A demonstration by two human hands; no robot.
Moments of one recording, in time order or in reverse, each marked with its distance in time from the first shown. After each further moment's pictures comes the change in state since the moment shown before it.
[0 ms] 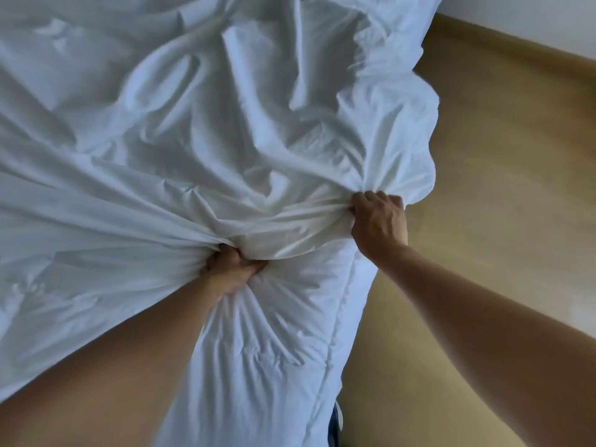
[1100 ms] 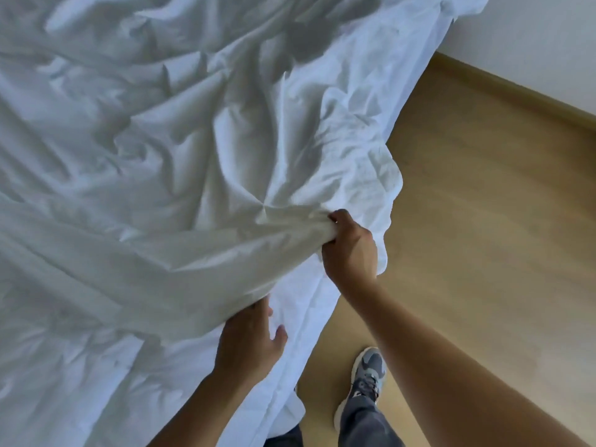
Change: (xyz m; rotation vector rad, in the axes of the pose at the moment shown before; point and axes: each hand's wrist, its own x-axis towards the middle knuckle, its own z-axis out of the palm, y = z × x) left_hand -0.135 0.111 0.077 0.320 0.170 0.302; right_hand 0.035 0.012 -0.078 0.513 0.046 0.181
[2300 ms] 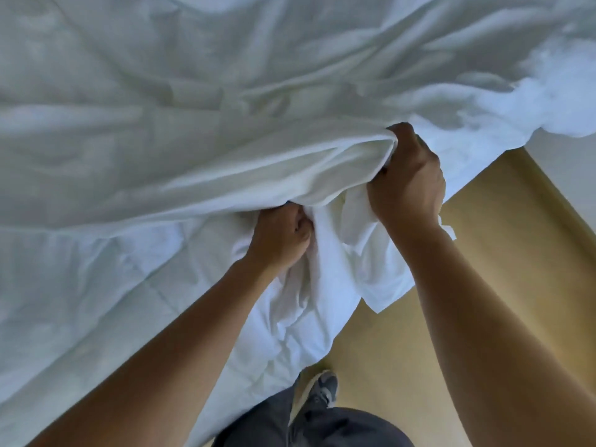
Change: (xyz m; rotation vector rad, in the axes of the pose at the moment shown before) left_hand 0.309 0.144 -0.128 -0.307 0.440 -0.097; right_hand 0.346 -0.068 -0.037 -0.189 -0.080 -0.368
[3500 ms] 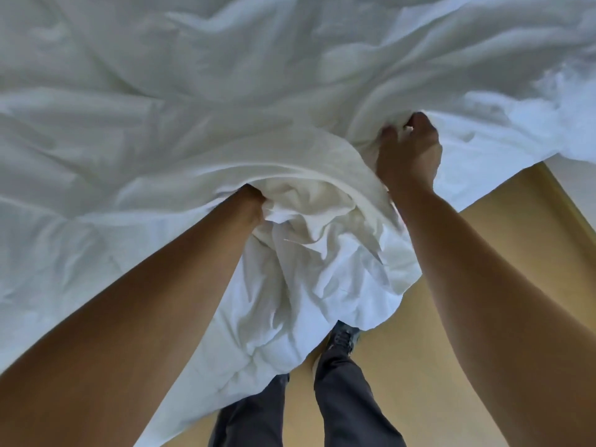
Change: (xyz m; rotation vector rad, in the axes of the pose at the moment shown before) left_hand 0.078 0.066 -0.050 0.340 -0.536 -0.484; right_hand 0.106 0.062 0.040 0.268 -0.090 0.280
